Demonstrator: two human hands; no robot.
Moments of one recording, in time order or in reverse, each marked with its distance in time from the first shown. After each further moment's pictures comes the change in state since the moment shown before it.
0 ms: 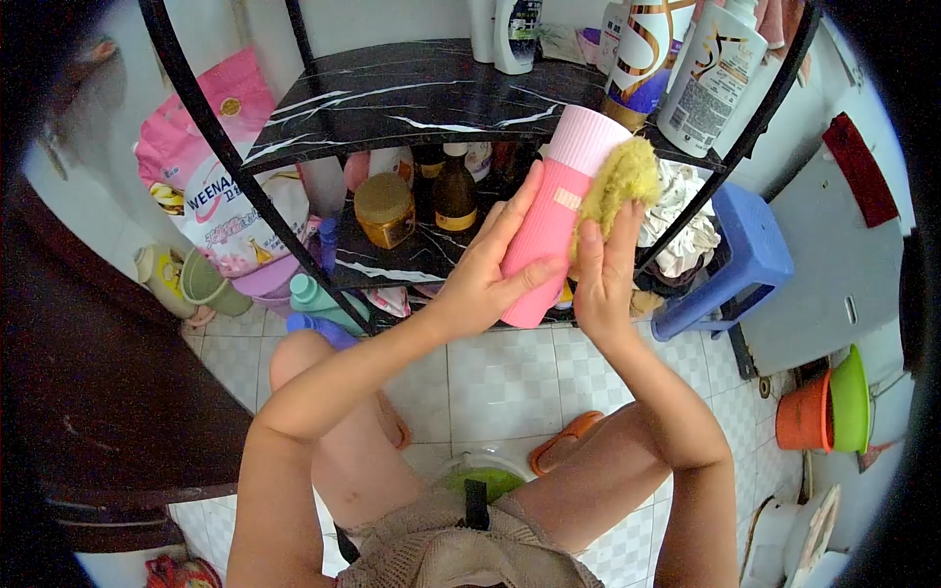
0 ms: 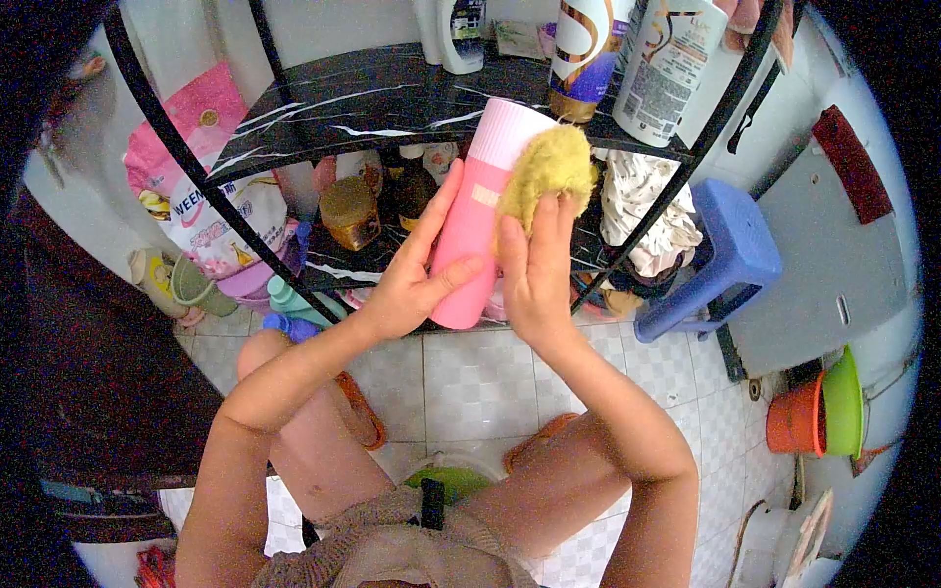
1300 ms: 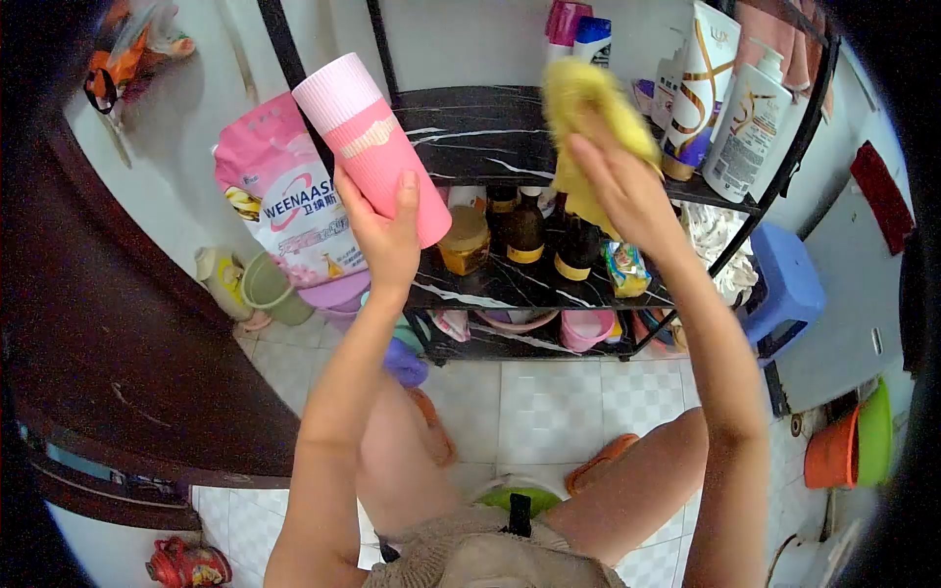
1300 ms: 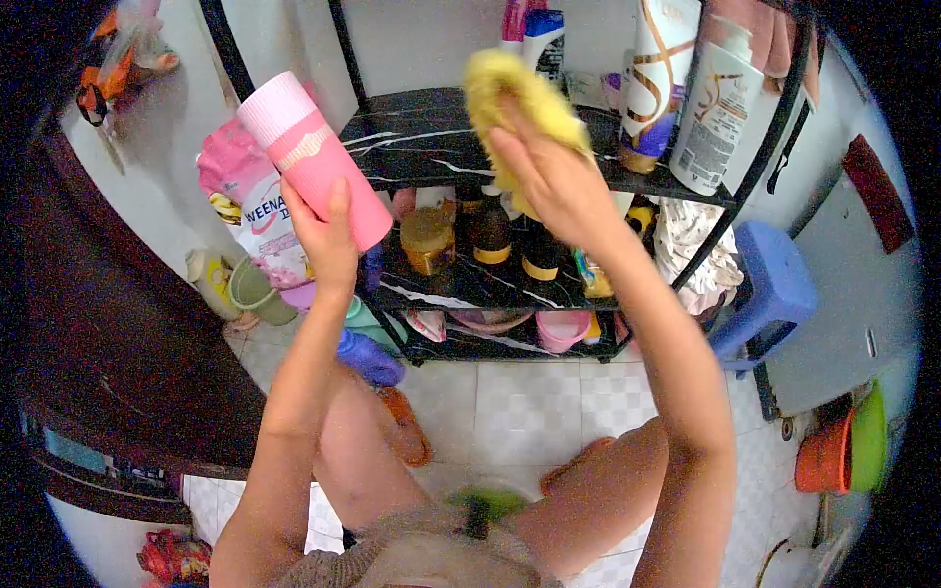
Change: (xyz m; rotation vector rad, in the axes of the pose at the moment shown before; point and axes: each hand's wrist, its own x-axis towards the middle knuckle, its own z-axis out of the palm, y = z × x) left_hand -0.026 0.033 -0.131 0.403 1.008 0.253; right_hand 0.121 -0.065 0.012 0.031 -0.391 -0.186
